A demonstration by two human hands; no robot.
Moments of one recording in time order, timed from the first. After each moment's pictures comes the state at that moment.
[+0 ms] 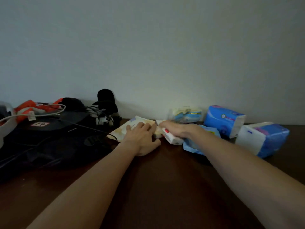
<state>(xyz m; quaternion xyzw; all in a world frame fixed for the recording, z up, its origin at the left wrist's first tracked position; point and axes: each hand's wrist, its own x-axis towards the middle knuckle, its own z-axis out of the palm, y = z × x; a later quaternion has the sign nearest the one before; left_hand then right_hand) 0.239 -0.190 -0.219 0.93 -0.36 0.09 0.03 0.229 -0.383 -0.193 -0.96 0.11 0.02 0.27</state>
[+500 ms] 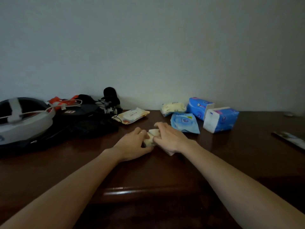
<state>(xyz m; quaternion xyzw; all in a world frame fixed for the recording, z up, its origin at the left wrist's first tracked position) 0.080 -0.103 -0.213 0.89 -0.42 0.06 0.14 0.018 -0.287 -0.188 -0.99 0.04 -0.07 0.10</state>
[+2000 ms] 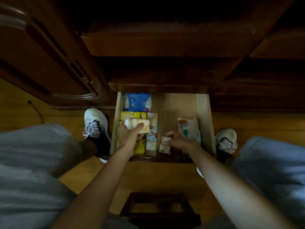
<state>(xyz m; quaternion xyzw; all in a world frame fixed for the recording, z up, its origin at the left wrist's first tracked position) -0.228 0.057 -0.602 0.68 0.29 -0.18 0.65 -0.278 -0.138 -0.669 -0.77 0.28 0.33 0.46</state>
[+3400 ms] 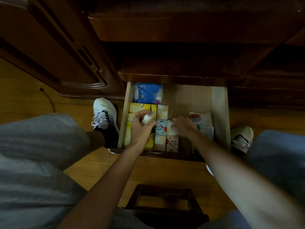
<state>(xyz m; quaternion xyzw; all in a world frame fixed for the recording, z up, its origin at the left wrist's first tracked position) -0.232 0.054 -0.615 0.73 0.17 -0.17 0.64 -0.234 -0.136 -0.694 -0.94 0.08 0.28 0.20</state>
